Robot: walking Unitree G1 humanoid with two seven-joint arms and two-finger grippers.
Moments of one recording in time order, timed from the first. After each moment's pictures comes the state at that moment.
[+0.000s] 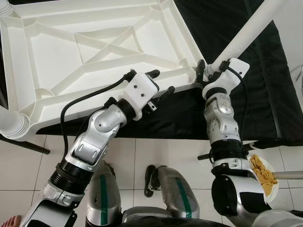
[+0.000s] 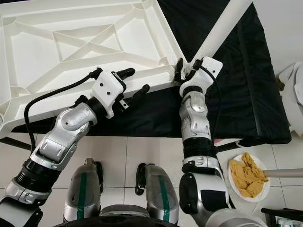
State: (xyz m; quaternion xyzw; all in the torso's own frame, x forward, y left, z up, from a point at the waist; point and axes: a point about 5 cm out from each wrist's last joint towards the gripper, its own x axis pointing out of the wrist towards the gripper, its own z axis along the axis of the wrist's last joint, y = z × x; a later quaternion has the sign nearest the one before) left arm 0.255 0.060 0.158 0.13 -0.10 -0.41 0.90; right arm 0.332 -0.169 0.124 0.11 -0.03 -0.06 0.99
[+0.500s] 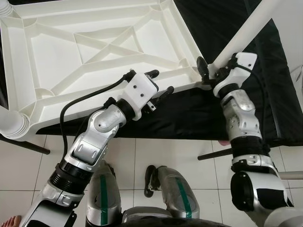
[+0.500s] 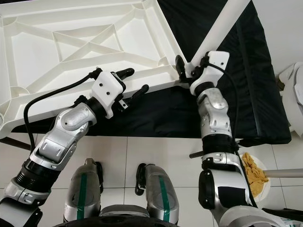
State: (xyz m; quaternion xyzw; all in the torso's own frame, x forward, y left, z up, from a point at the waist) left arm 0.255 0.061 0.159 0.13 -0.10 -0.41 0.90; right arm 0.339 -0.192 0.142 0.00 -0.05 0.16 0.99
